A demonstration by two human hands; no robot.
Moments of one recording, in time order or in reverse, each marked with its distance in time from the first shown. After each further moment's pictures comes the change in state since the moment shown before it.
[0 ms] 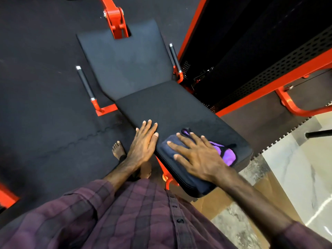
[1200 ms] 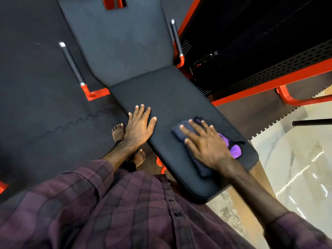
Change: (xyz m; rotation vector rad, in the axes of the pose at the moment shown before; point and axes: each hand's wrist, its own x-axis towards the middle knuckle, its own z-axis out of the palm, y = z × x) left_hand 0.072 -0.023 -0.019 0.126 -0.130 -0.160; right_hand 0.058 0.034 -0.012 -0.008 -0.002 0.137
